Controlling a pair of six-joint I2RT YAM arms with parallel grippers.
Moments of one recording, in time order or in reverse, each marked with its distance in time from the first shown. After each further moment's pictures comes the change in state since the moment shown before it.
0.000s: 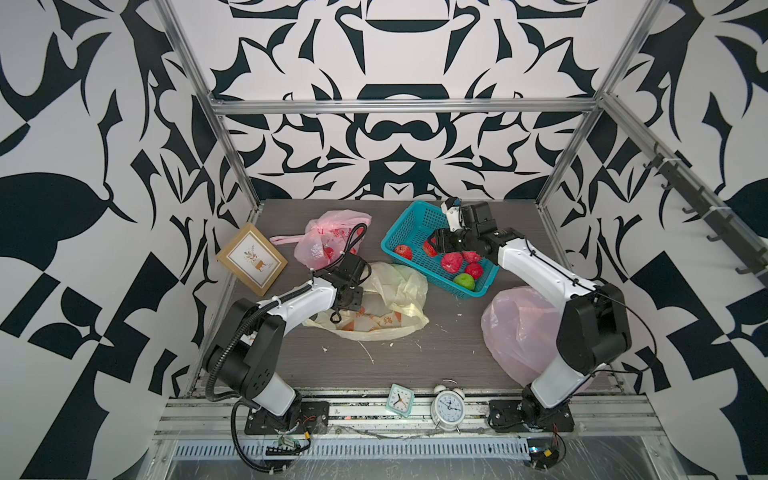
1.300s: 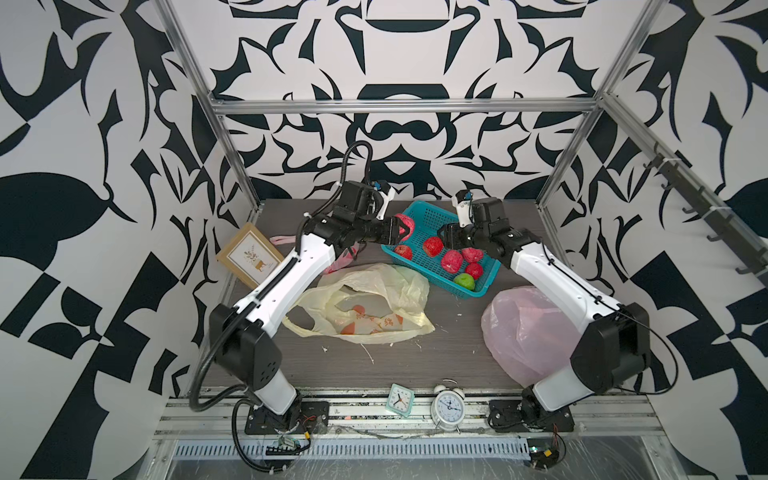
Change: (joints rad) left arm -0.011 0.139 0.746 -0.073 0.548 0.031; right arm 0.000 -0.134 -0.007 -0.042 0.115 -0.032
